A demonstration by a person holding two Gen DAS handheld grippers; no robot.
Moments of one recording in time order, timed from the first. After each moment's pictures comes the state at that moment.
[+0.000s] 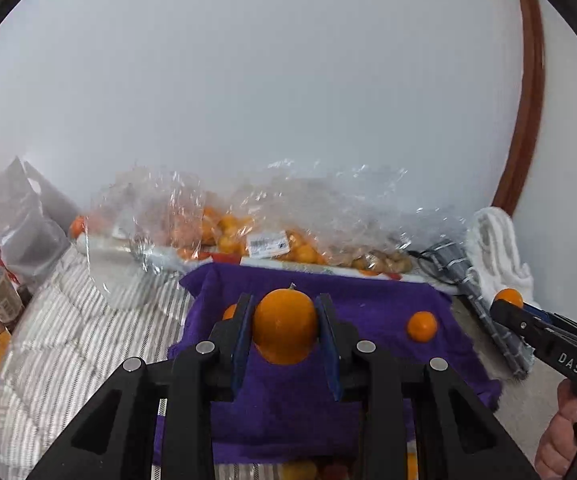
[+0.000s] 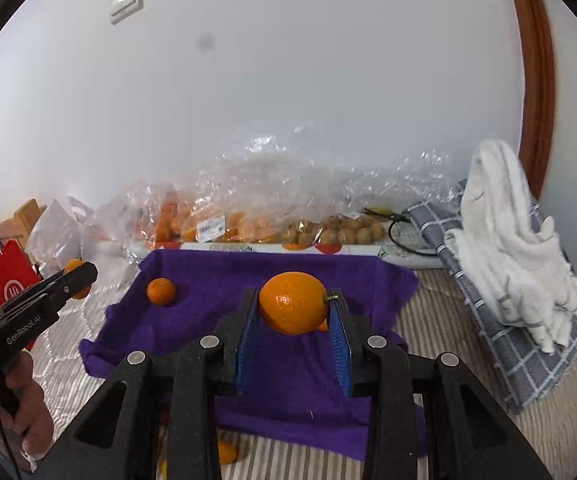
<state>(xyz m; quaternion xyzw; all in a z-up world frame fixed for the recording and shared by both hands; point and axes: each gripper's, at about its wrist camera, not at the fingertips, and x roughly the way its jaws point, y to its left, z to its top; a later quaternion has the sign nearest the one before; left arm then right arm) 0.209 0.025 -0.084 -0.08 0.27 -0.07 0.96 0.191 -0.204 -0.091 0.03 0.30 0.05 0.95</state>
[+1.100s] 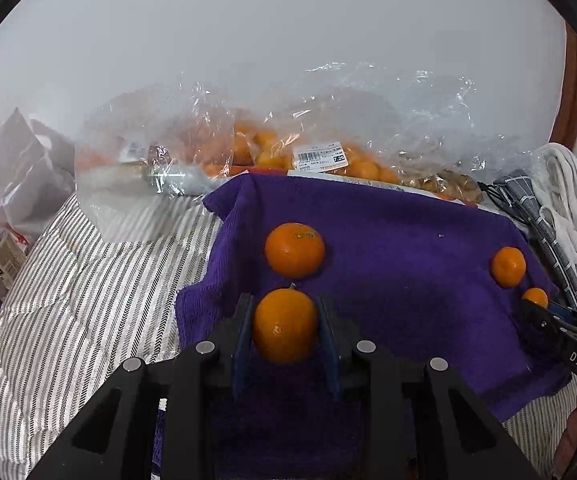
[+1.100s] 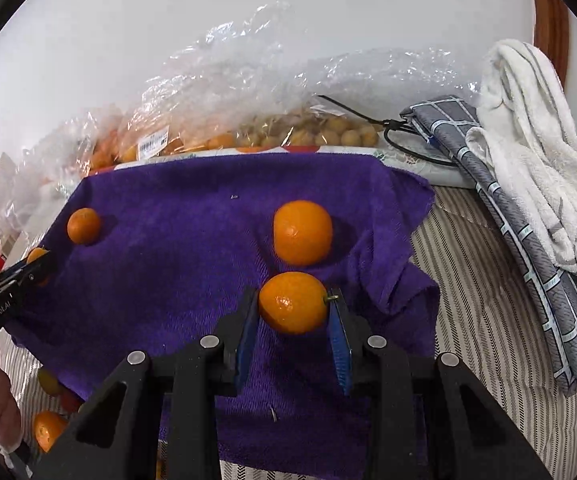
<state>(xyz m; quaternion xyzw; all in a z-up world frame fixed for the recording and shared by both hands) 0.248 0.028 -0.150 -0.04 0.37 -0.01 0.93 0.244 -0.213 -0.185 0.02 0.39 0.01 0.92</state>
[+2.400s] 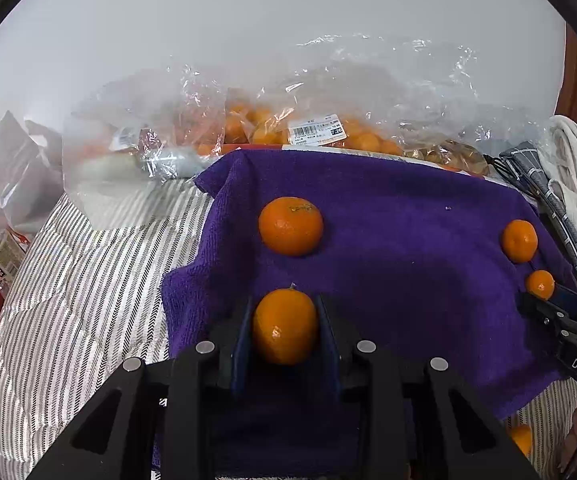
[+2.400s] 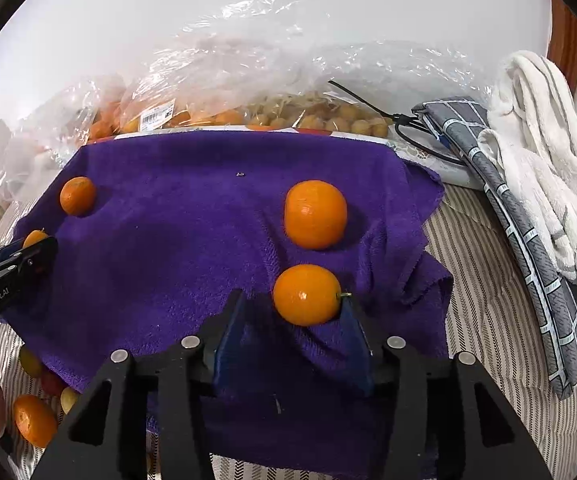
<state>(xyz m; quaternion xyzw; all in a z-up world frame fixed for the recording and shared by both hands) 0.253 0.019 -0.161 -0.01 0.41 0.00 0.91 0.245 -0.202 -0.193 -0.02 0.41 0.01 0.91</state>
